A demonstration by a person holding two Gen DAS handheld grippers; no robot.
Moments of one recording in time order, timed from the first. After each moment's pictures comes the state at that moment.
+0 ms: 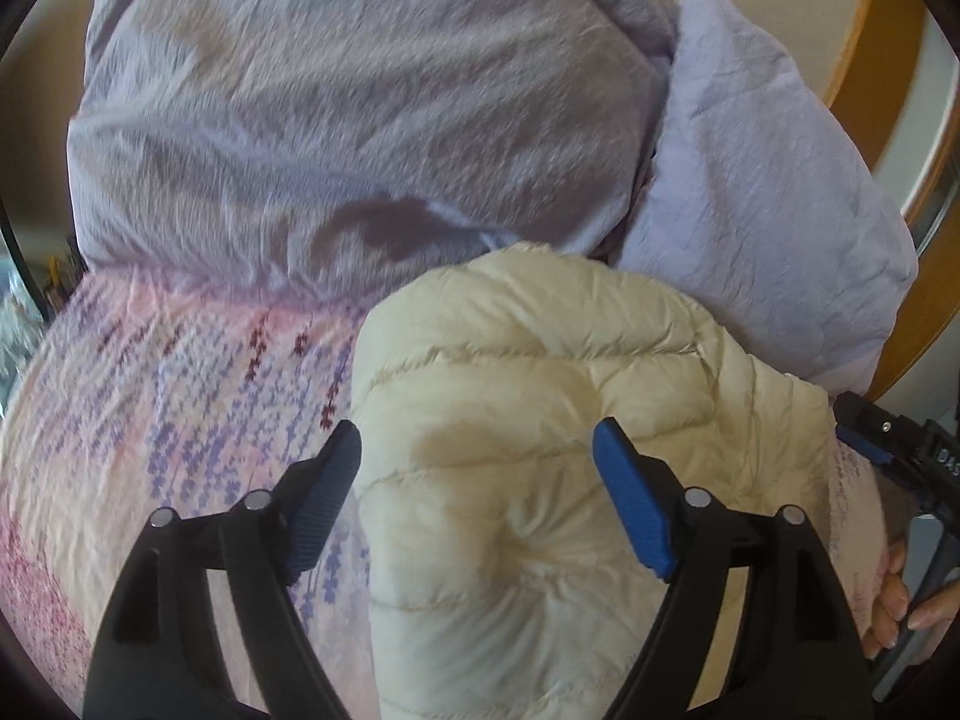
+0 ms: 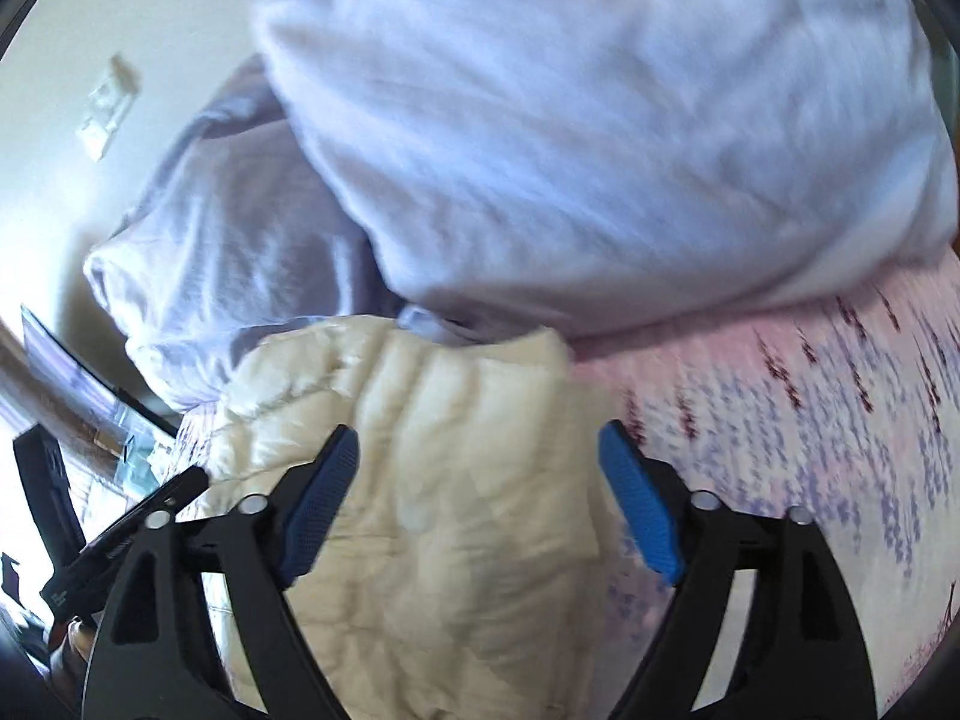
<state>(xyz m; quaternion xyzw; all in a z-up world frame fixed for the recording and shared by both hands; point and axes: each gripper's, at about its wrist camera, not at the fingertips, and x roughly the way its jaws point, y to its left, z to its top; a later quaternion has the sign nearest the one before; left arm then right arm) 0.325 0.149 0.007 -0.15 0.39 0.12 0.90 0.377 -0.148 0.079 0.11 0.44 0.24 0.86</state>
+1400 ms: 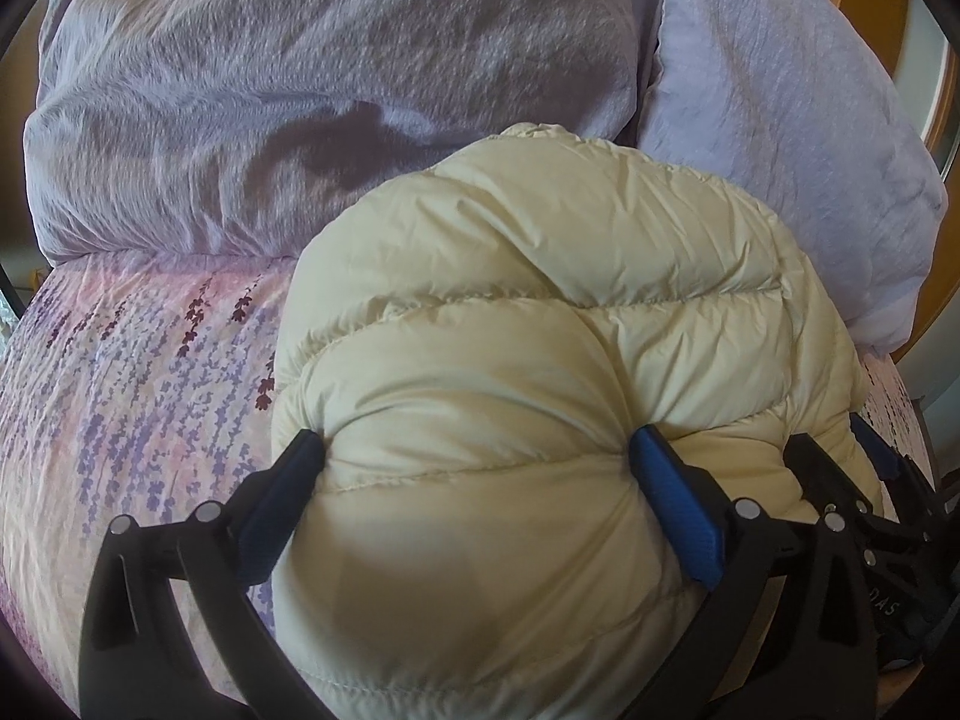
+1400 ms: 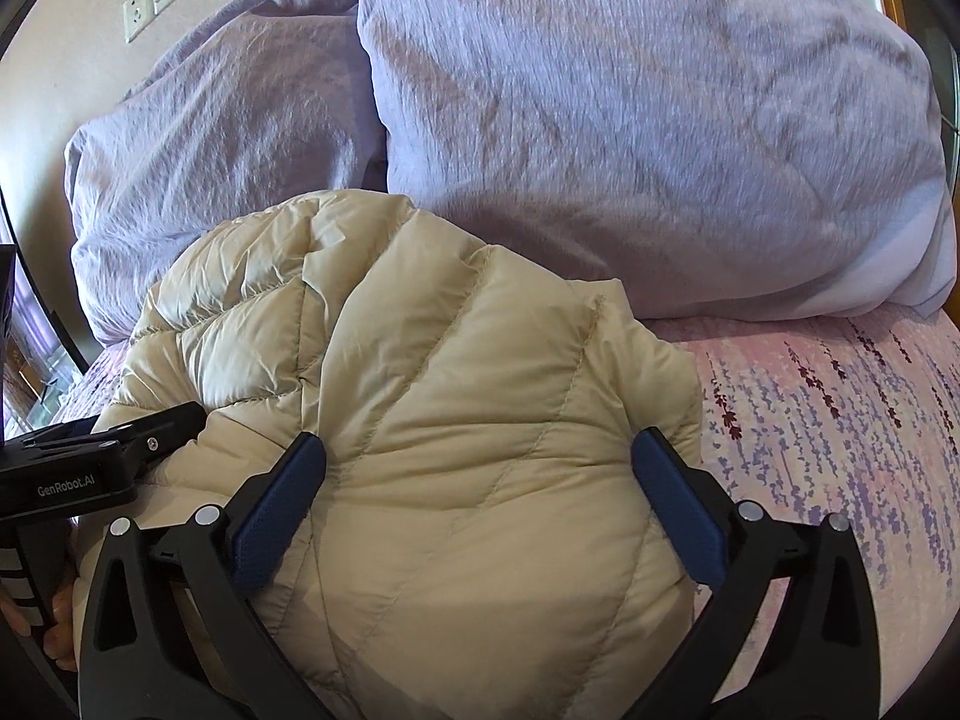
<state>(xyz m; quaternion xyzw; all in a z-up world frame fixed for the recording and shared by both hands) 0.359 0.137 -0.080 -0.12 0.42 0.11 0.89 0.362 -0.091 -0.024 0.02 0.36 0.20 0.91</state>
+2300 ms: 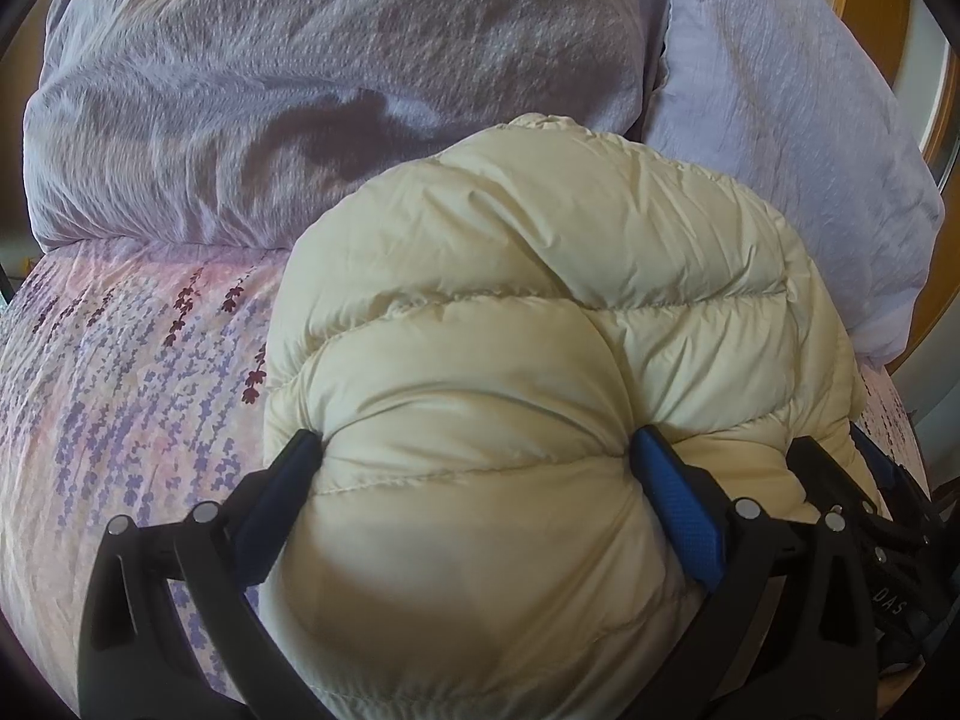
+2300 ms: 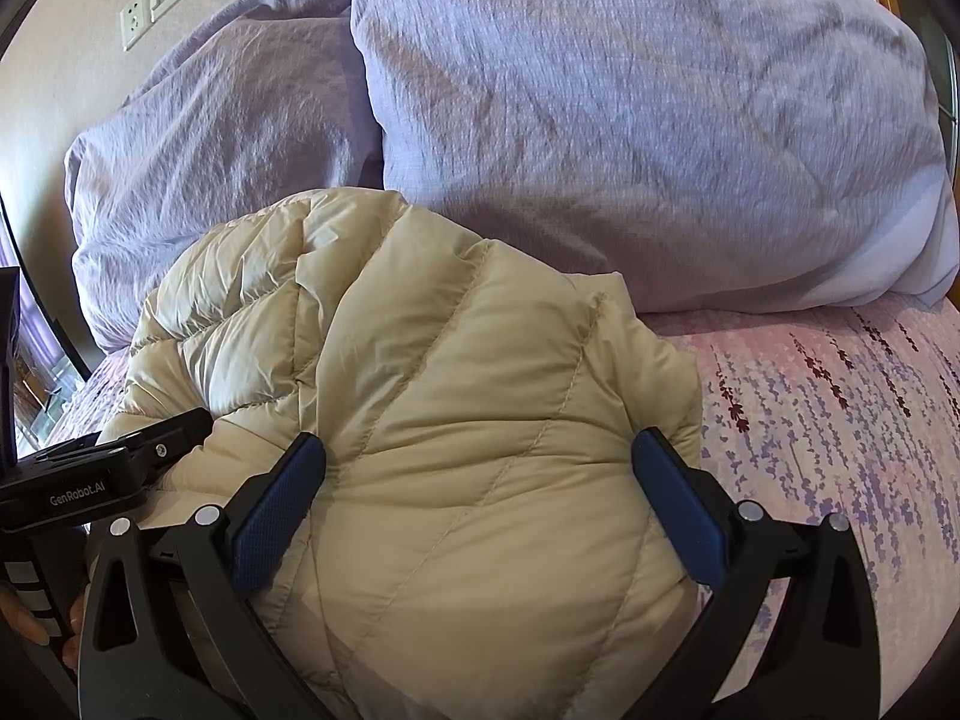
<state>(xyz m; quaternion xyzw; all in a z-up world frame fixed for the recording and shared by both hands) 0.351 0.148 -0.115 -0.14 0.41 0.11 0.90 0.361 -0.092 -0.032 0.03 0.36 0.20 0.91</state>
